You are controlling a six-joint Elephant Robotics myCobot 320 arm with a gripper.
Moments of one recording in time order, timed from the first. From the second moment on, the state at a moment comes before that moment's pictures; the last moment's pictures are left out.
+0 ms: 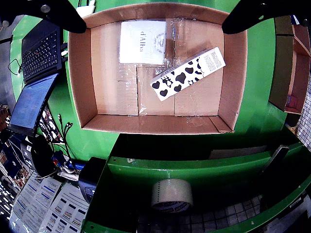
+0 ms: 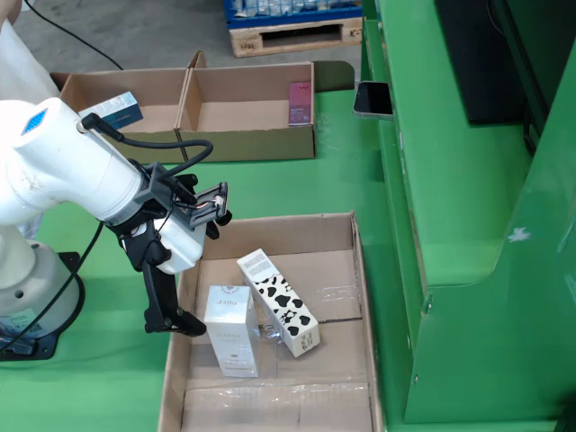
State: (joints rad) arm 0.01 -0.04 -1.36 0.33 1.58 0.00
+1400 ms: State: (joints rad) arm 0.01 -0.04 -1.35 0.33 1.58 0.00
